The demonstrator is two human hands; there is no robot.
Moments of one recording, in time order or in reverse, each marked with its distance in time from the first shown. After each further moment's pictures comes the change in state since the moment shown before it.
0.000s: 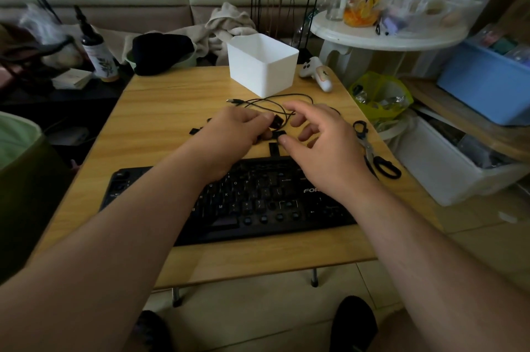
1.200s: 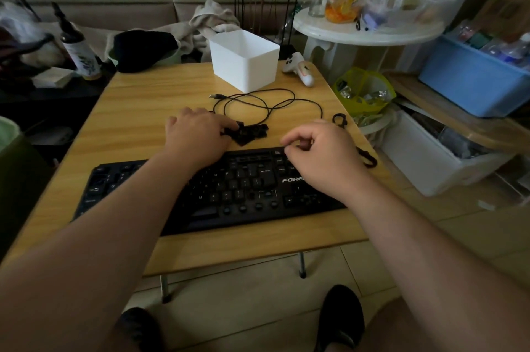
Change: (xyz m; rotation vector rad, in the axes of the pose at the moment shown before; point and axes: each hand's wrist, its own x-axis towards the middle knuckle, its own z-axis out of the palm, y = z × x) left_hand 0.013 -0.022 -0.010 1.168 0.153 0.051; right_hand -0.024 0.002 -0.033 -0.145 -0.141 0.175
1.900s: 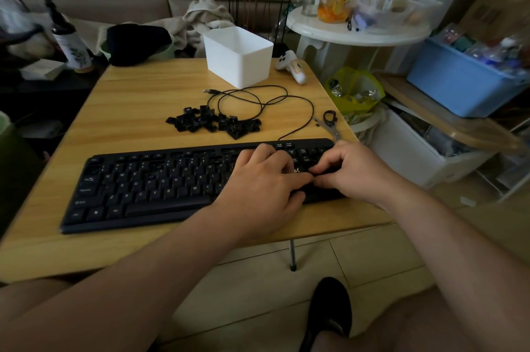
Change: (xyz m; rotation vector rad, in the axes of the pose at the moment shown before) left_hand -0.099 0.083 0.033 -0.143 0.206 0.576; right_hand -0.021 0.053 -0.035 -0.036 -0.243 0.210
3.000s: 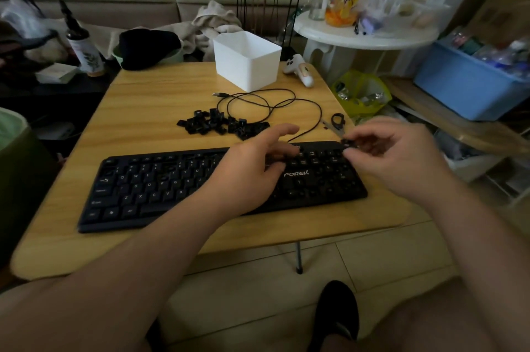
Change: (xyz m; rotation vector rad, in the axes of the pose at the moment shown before) left_hand 0.002 -0.026 -0.038 -0.621 -0.017 -0.286; right_hand -0.027 -0.011 -0.037 0.089 0.308 -0.363
